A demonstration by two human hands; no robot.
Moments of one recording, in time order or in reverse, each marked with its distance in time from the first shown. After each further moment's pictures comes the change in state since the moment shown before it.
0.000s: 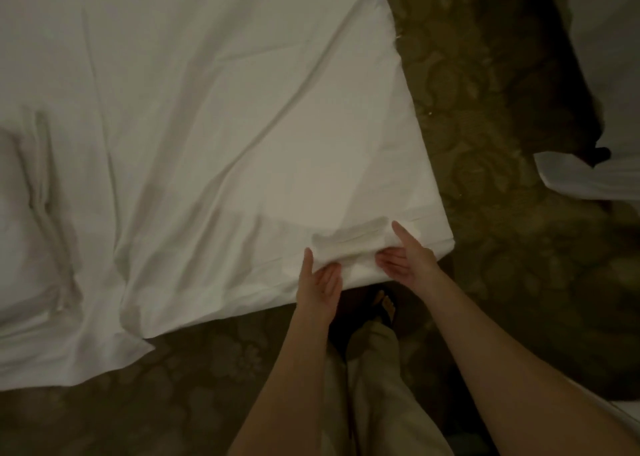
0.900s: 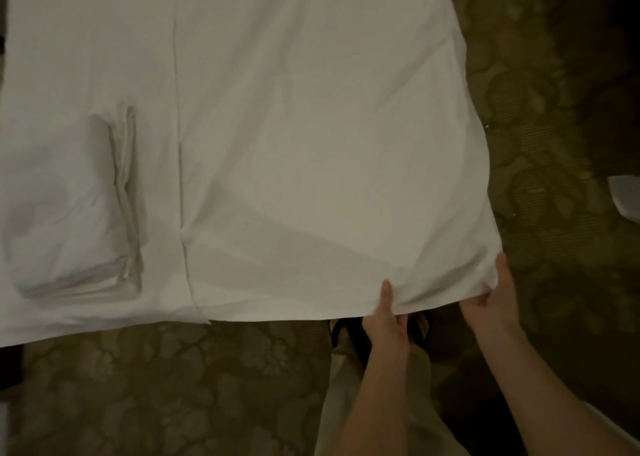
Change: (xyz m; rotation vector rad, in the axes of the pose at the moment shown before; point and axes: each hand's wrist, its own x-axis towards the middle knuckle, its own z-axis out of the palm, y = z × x) left_hand -0.016 -0.078 0.002 -0.185 0.096 0.185; right_hand -0.001 0.026 -0.039 0.728 0.044 -0.224
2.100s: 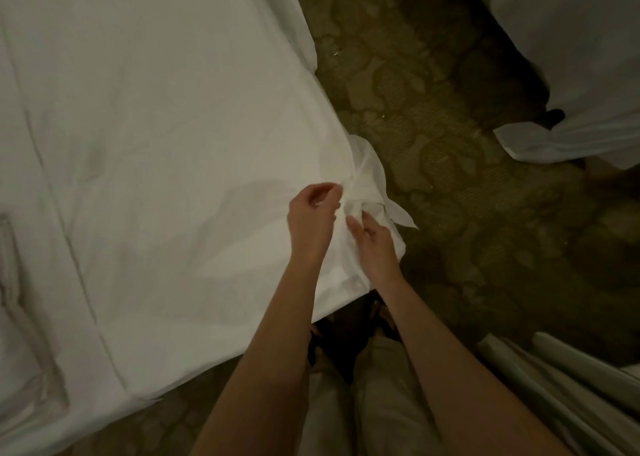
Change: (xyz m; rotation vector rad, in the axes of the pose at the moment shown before) left_hand -0.041 0.025 0.162 1.207 -0.533 0.747; right_hand 0.008 -0.030 0.050 -0.842 -0.369 -0.423
